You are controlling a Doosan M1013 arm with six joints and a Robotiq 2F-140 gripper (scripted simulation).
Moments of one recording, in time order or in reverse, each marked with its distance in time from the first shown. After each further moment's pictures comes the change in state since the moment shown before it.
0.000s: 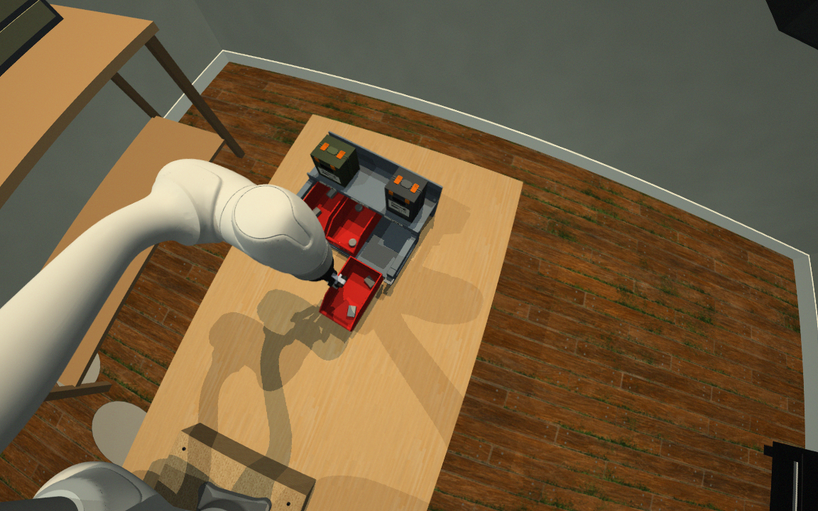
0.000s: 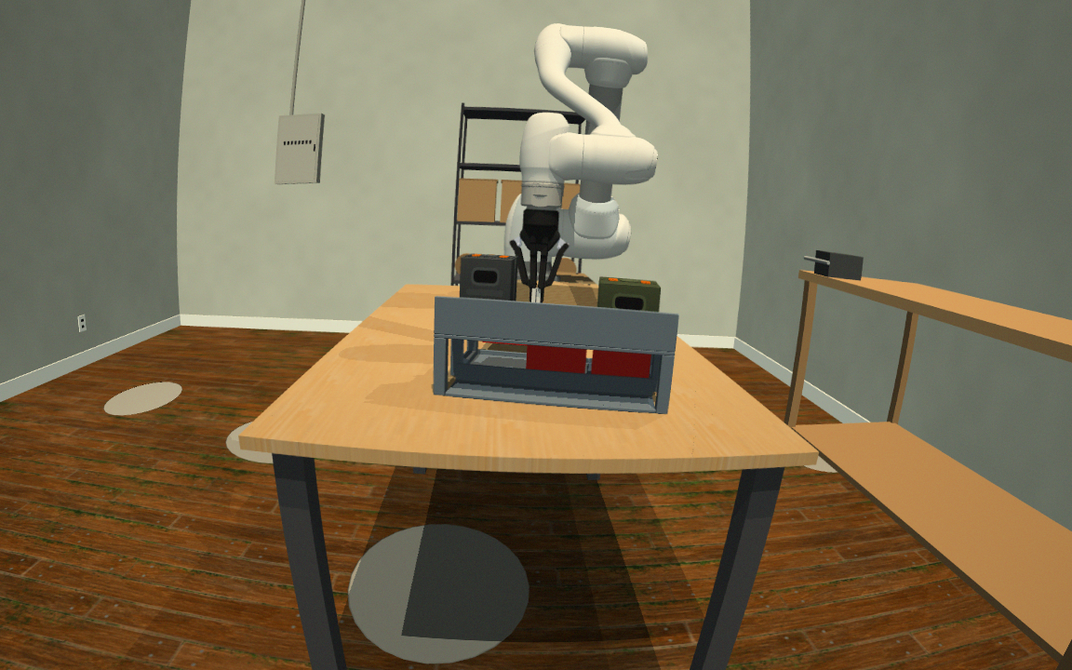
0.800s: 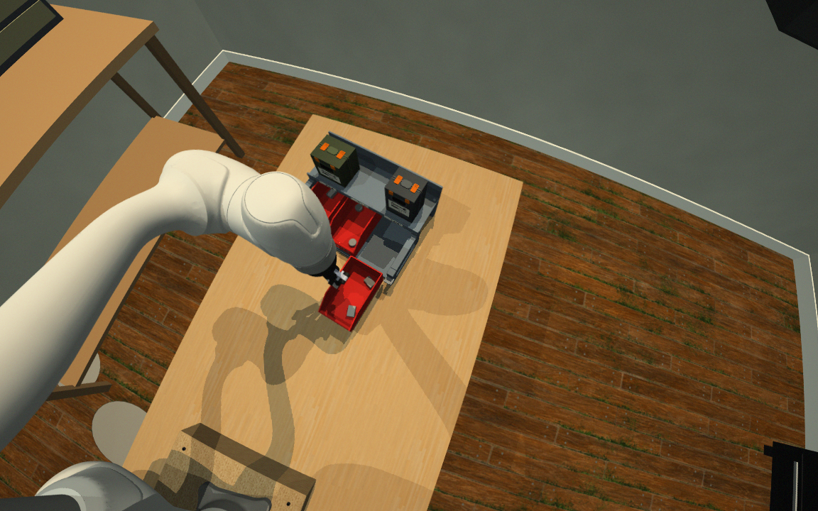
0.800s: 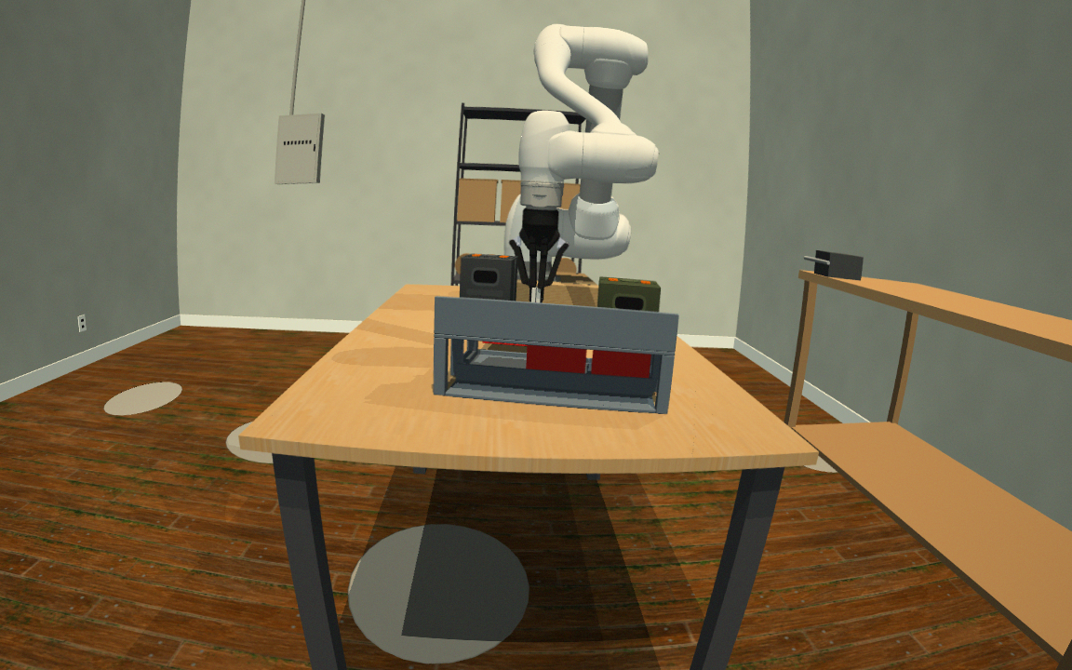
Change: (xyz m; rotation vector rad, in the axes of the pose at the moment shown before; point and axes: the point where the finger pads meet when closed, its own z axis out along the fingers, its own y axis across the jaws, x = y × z) arm -0.002 0.000 -0.002 0.001 0.048 0.000
